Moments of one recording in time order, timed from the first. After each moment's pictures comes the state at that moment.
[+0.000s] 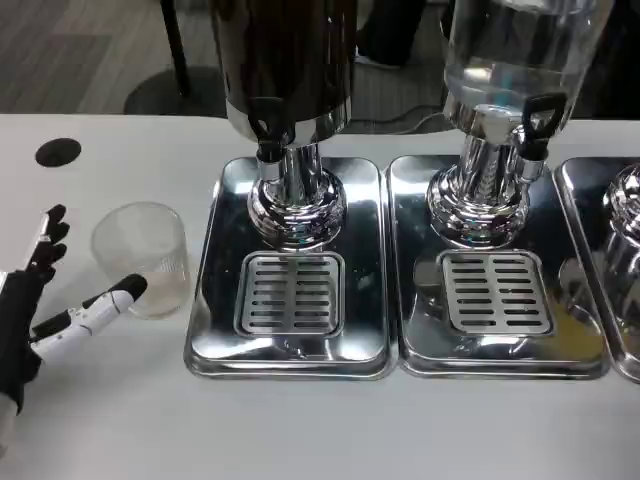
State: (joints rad) left arm -0.16 0.47 0.14 0.79 0.14 -0.56 -0.03; right arm 0.50 -0.31 -0.11 -0.20 -0.66 -0.17 -0.43
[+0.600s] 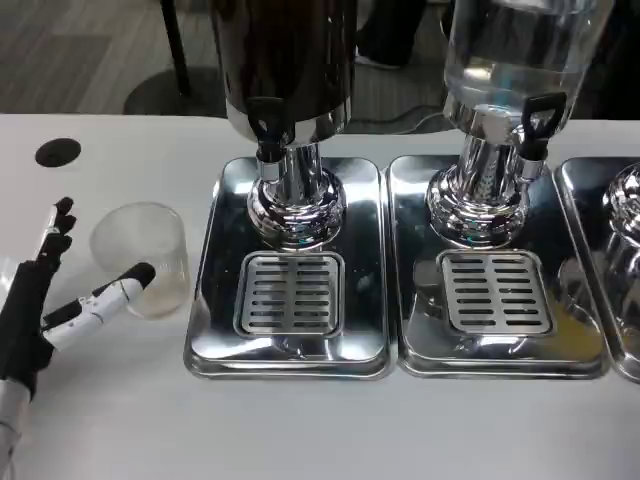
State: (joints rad) left arm -0.21 0.45 0.11 0.82 0.16 -0.53 0.02; right arm 0.50 -0.30 -0.11 -0.21 -0.65 -0.18 -0.43
